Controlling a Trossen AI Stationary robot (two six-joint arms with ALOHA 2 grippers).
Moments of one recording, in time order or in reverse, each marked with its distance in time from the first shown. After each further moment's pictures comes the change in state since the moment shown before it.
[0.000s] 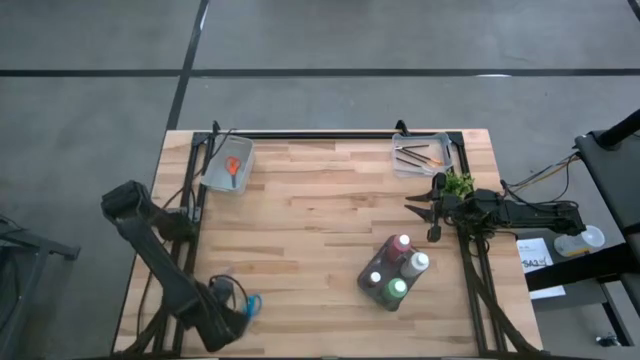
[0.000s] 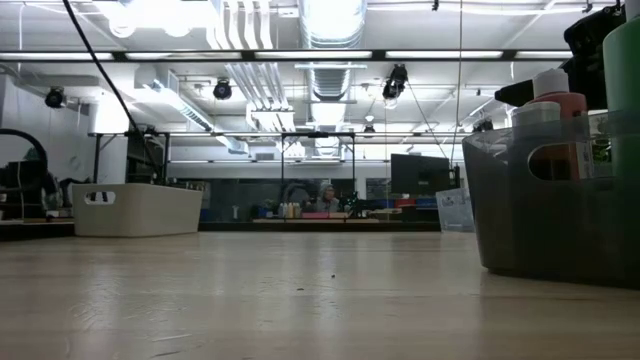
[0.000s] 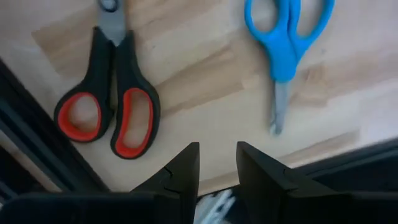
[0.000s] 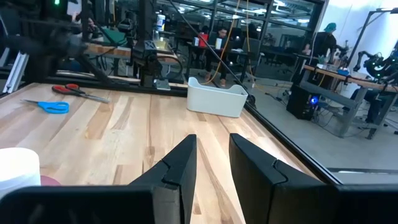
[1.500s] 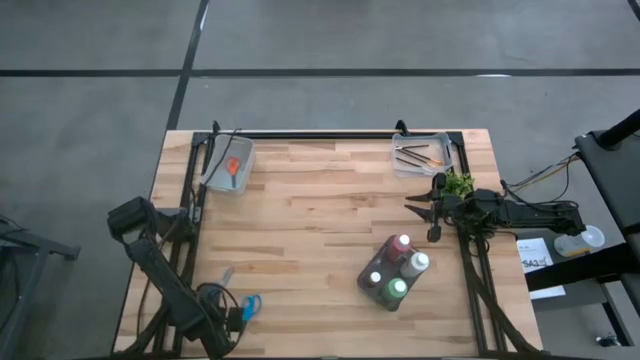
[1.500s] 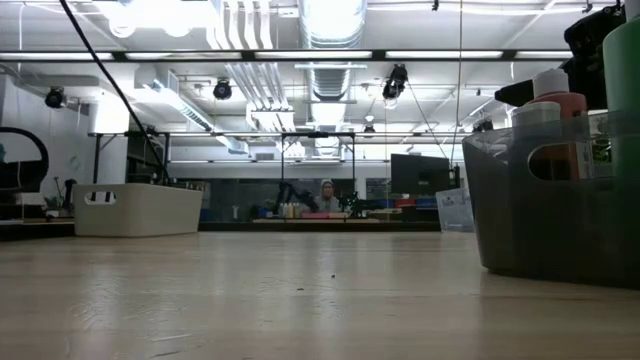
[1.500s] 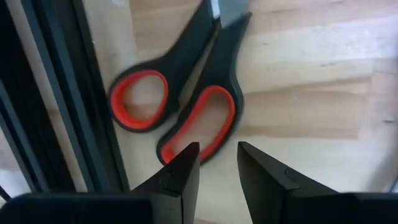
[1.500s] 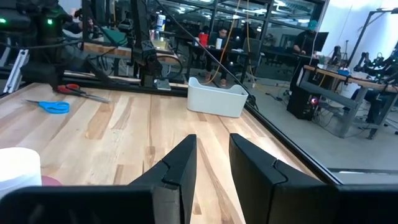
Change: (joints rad) left arm -0.057 0.160 0.004 -0.055 0.120 -0.306; right arm 0.000 0.000 0.000 0.000 0.000 0.000
